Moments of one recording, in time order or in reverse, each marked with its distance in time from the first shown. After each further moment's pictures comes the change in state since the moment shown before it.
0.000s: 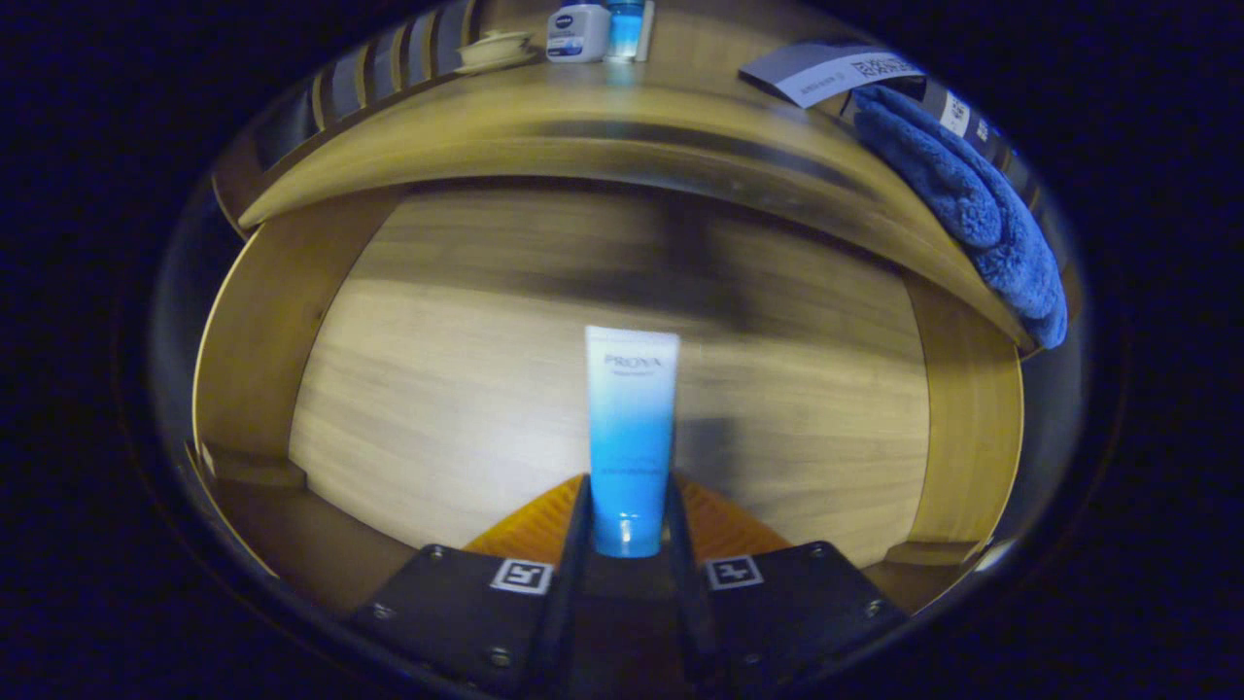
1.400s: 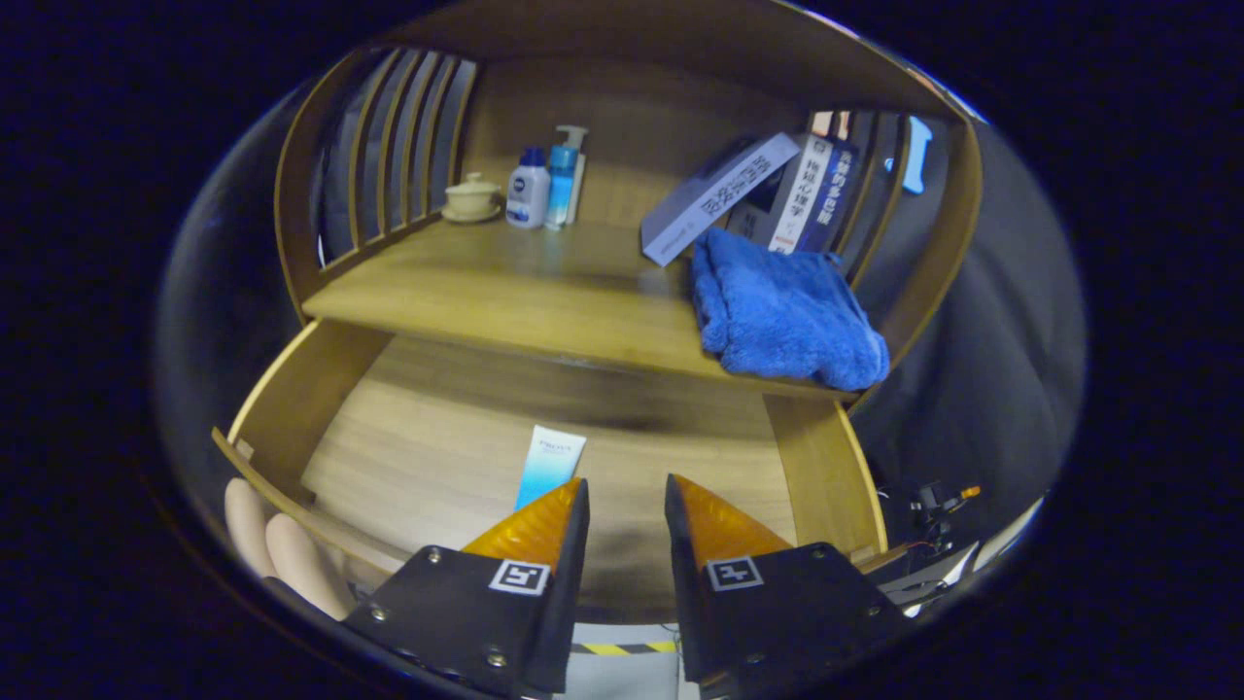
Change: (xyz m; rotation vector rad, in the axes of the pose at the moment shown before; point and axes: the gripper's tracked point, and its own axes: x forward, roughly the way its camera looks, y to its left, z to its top) arm -0.099 -0.070 0.023 0.026 -0.422 -0.161
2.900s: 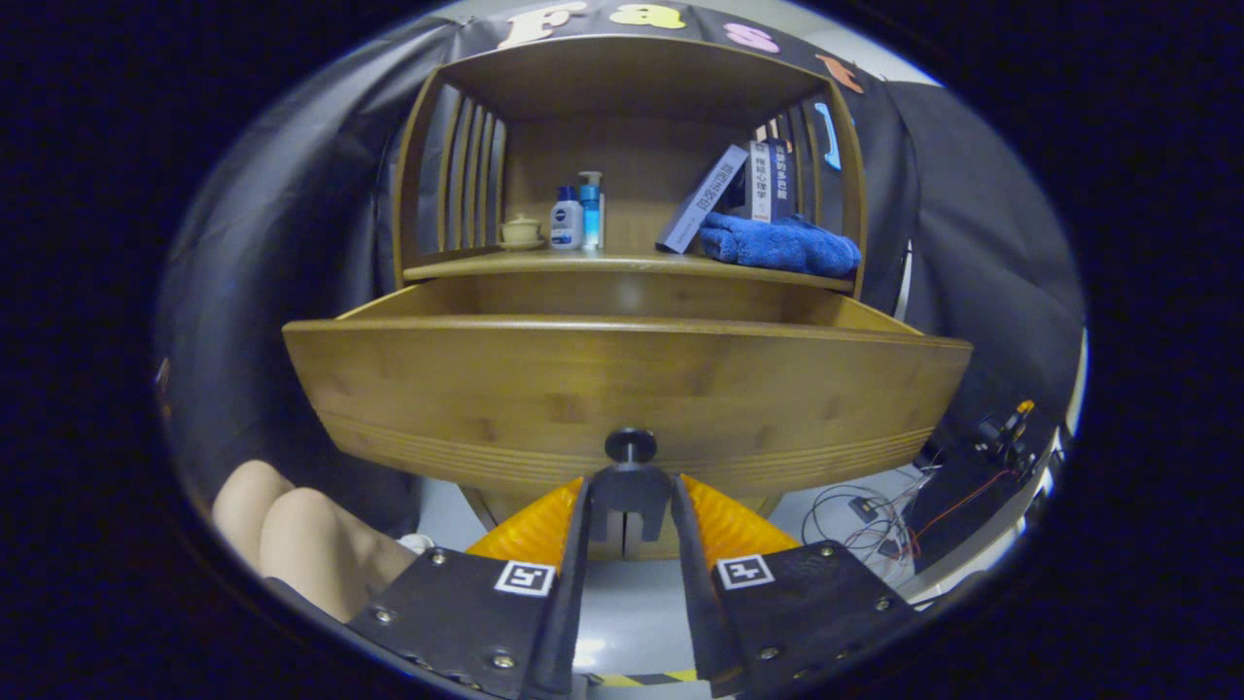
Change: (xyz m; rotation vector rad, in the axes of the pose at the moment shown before) arm -0.048 0.070 -0.137 0.169 -0.349 0.059
